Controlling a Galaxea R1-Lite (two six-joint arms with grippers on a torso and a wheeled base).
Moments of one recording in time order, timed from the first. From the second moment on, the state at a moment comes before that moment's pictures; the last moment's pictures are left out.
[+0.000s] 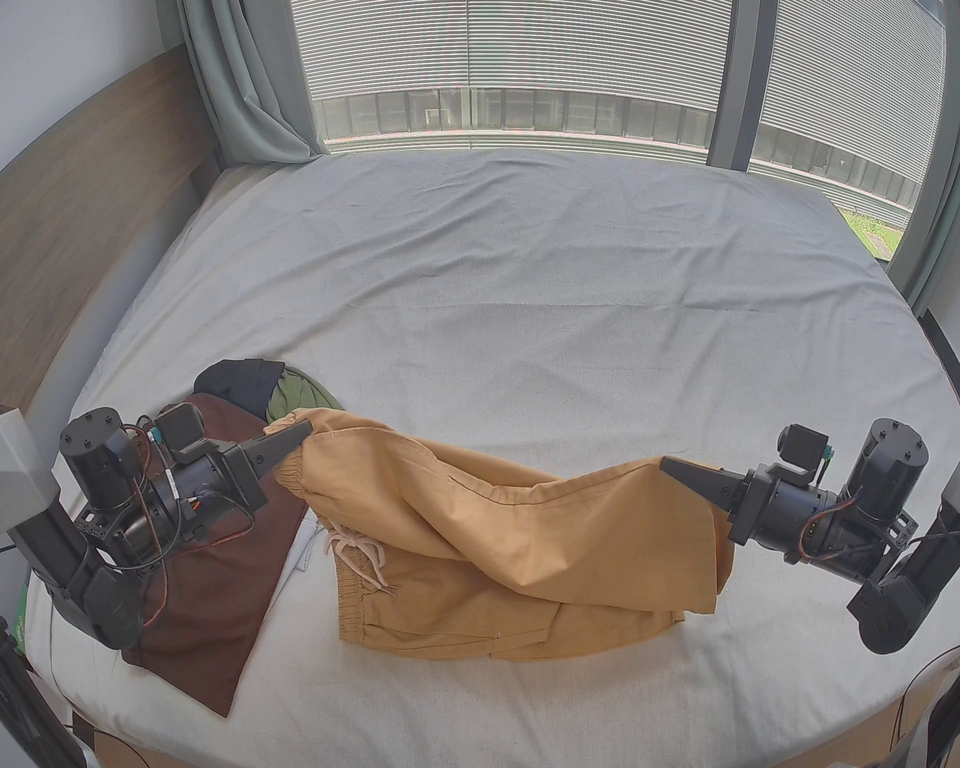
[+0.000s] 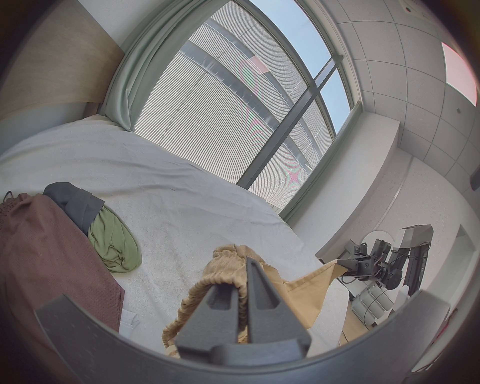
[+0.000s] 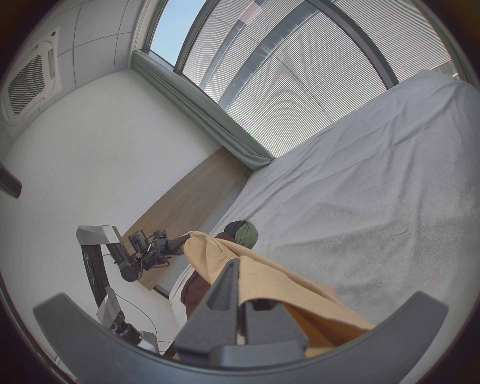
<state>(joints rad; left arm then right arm) -0.13 1.92 -0.40 -1.55 -0.57 -0.44 0.35 1.87 -0.32 -1.54 0.53 0.50</state>
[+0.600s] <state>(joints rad) -0.09 1.90 -0.41 -1.55 -0.57 -0.44 0.33 1.85 -0.35 -1.54 0.52 0.52</state>
